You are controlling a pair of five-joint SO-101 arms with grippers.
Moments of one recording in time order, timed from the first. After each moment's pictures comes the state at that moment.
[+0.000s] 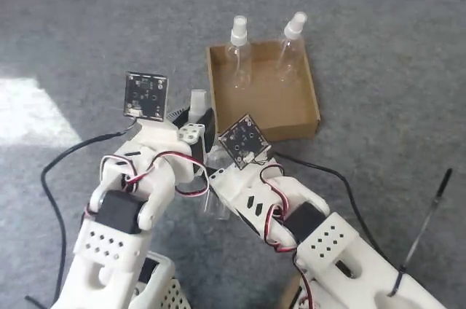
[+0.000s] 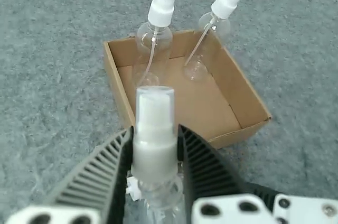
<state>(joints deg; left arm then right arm) 13.2 -61.3 57.2 52.5 16.1 -46.2 -52.9 68.7 21.2 -1.6</state>
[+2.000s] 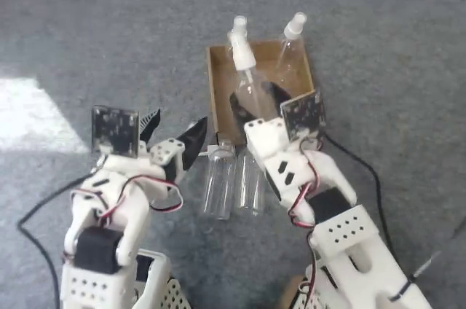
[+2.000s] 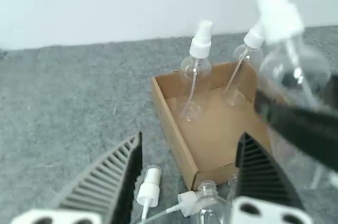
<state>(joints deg) 4.8 -80.7 61.3 58.3 6.7 -29.1 -53.0 66.7 6.1 -1.8</state>
